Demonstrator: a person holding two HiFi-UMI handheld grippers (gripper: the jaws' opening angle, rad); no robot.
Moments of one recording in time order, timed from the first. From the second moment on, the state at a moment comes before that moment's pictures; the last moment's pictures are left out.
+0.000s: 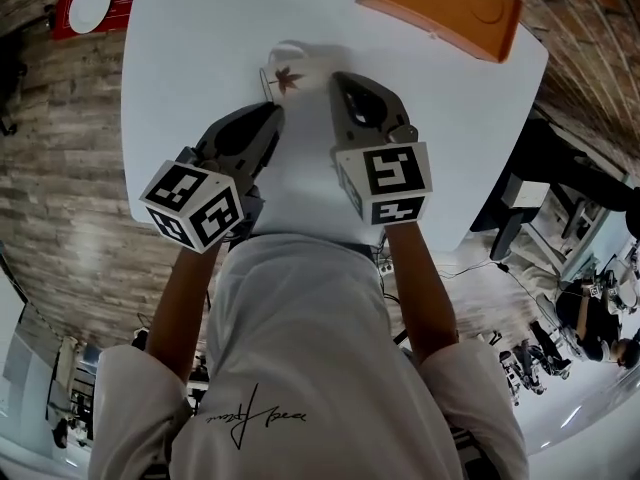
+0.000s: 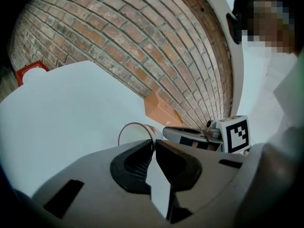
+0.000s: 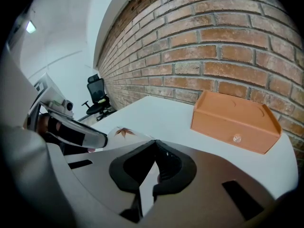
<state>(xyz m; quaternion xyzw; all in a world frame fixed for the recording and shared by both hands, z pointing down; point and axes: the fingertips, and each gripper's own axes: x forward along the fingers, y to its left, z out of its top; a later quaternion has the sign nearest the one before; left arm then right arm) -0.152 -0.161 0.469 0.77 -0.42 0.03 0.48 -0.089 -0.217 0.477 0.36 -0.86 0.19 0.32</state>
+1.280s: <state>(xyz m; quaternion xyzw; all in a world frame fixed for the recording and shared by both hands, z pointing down) -0.142 -0.172 0.458 0.76 -0.46 0.05 0.45 -0.082 -0.227 0.480 0.38 -0.86 0.20 0.29</state>
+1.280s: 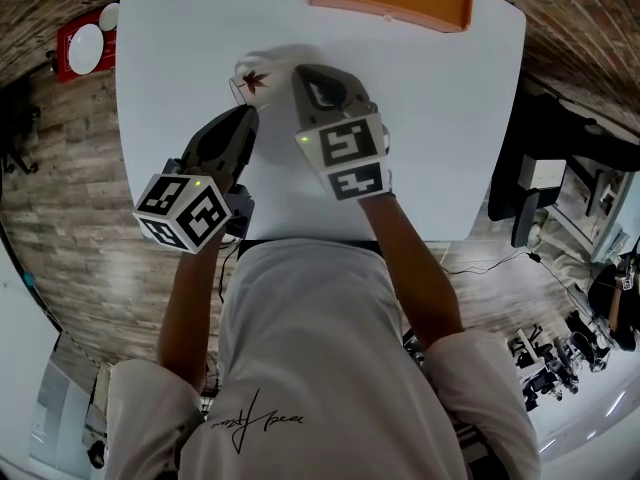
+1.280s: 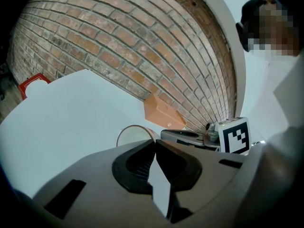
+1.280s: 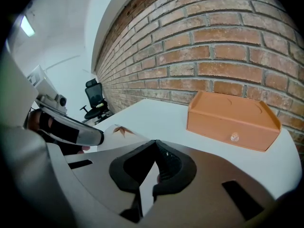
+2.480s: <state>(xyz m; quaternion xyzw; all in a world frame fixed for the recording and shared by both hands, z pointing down) -0.121 -0.193 0.442 0.79 -0.42 0.05 0.44 -0.065 -0.237 0.489 0.40 -0.84 0.23 0.28</state>
